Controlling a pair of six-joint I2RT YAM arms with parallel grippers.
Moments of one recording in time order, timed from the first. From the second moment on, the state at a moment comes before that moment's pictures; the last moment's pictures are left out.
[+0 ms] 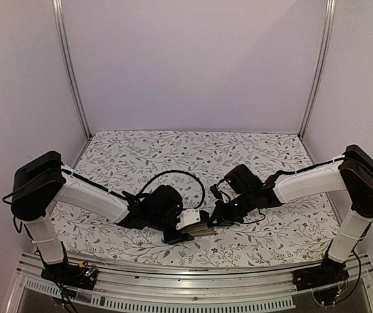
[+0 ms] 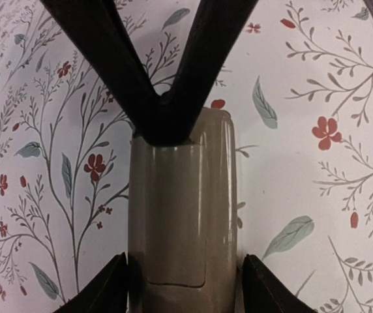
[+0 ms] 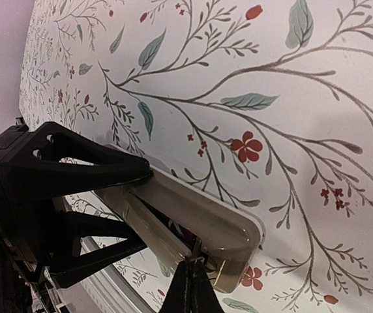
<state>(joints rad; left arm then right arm) -1.06 1.82 0.85 0.10 0.10 0.39 0.88 1.74 0.91 -0.13 -0.43 0.72</state>
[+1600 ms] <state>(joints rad) -1.04 1.78 0.86 0.14 0.19 0.35 0.88 1.74 0.98 -0.24 -0.35 0.67</state>
